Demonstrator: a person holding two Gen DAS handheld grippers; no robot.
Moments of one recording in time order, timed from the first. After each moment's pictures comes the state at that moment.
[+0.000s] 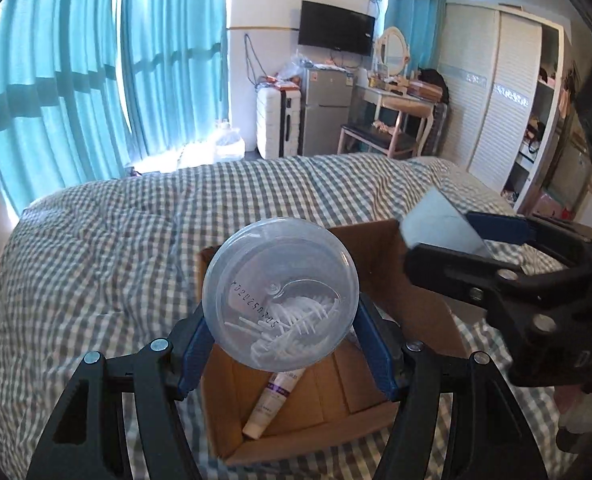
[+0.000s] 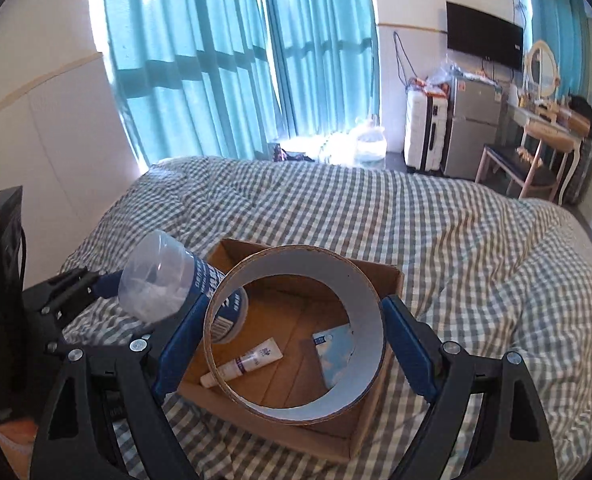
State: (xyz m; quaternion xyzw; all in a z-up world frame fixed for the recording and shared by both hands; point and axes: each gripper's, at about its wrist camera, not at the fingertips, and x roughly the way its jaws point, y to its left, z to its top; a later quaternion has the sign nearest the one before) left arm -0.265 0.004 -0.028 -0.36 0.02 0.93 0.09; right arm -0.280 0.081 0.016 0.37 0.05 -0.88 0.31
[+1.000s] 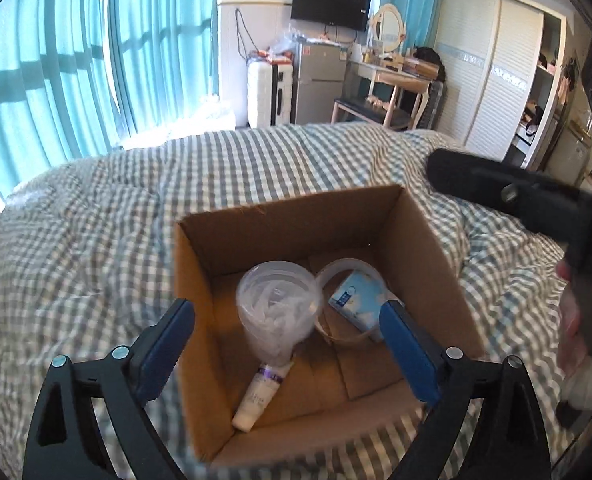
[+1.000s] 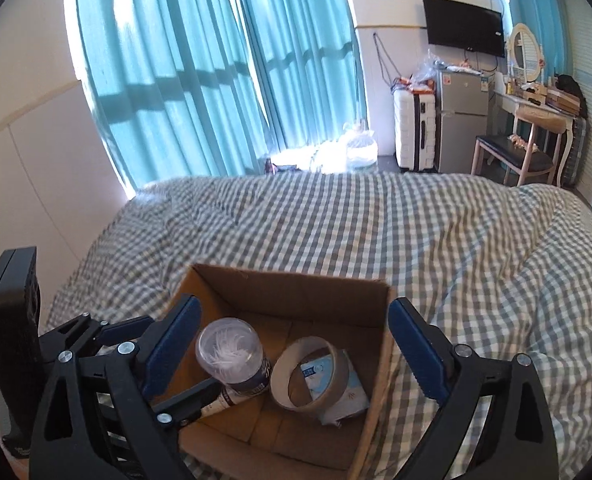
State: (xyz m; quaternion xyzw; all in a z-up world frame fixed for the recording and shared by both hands) left arm -0.258 0.004 -0.038 -0.40 0.02 0.91 0.10; right arm -0.291 0.112 0.019 0.33 0.00 -0.89 0.30
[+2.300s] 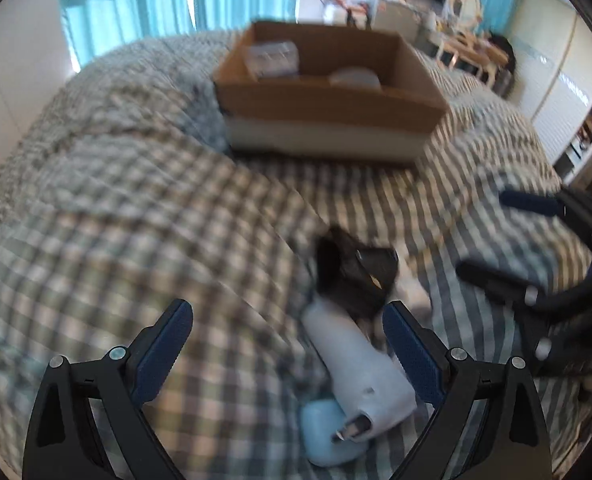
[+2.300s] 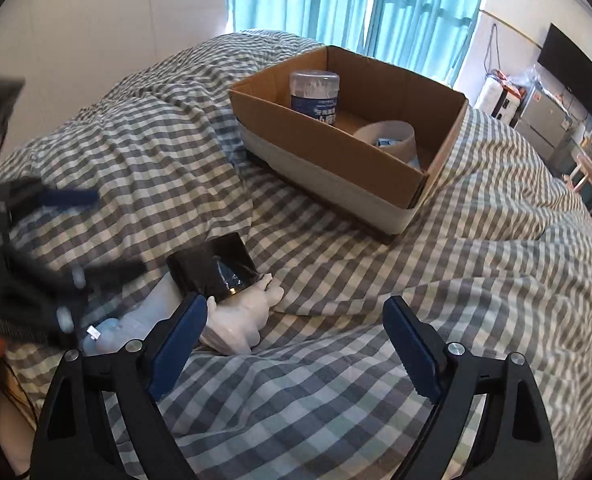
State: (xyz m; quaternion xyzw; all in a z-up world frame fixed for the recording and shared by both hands) left arm -0.050 0.038 -0.123 -0.50 -0.05 0.86 -0.02; right arm -0.106 0.169 -0.086 0.40 0.23 -0.79 0.40
